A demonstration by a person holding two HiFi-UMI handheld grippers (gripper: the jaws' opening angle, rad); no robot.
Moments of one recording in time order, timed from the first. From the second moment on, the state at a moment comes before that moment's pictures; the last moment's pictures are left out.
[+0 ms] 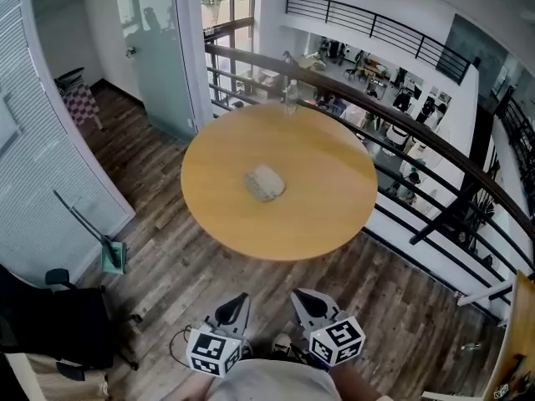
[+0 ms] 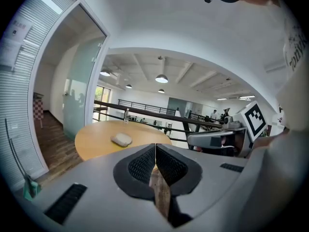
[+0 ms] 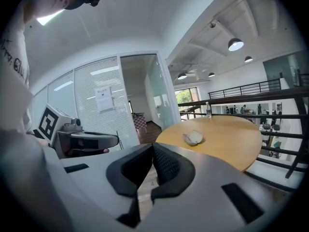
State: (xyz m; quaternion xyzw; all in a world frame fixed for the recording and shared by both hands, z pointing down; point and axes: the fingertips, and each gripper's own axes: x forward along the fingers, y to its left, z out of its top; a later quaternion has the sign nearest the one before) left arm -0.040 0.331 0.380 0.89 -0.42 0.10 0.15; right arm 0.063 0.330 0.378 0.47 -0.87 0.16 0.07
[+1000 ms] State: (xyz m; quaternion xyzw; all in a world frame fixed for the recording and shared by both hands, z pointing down) left arm -0.115 0.307 0.390 0.90 -0.39 0.10 0.15; right arm 0.004 0.299 0.388 0.50 -0.85 0.16 0.07
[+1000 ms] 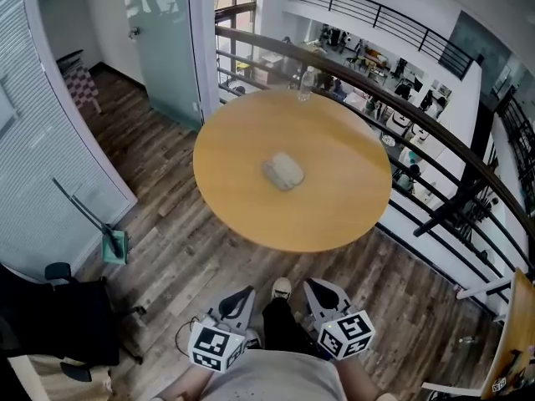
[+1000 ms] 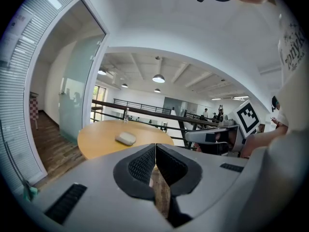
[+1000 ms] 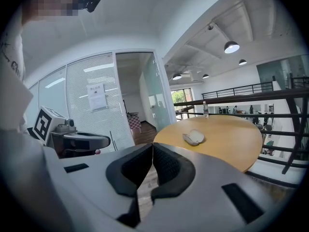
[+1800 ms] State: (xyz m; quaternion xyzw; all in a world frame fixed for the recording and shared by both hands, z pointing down) left arm -0.065 0.088 0.388 0.88 -0.43 0.09 0.14; right arm 0.047 0.074 0.382 0.46 -0.88 0.13 0.08
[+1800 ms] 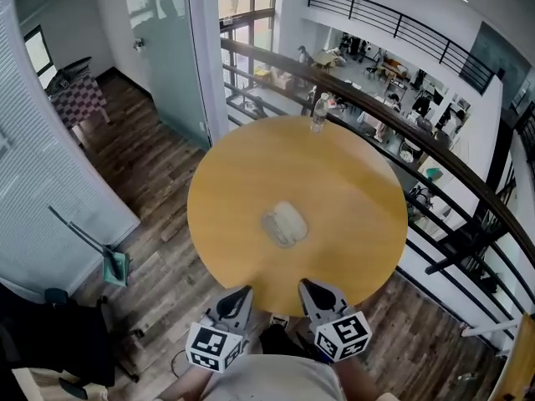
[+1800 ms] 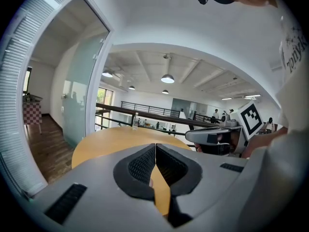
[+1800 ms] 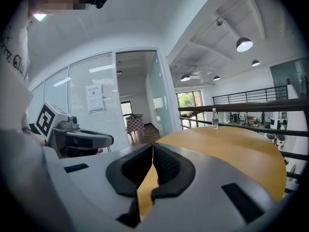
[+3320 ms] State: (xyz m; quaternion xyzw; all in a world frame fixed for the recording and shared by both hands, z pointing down) left arm -0.028 -0.056 0.413 0.91 -0.37 0.14 0.17; right arm 0.069 -0.045 0.420 0.45 -0.86 0.18 0.13
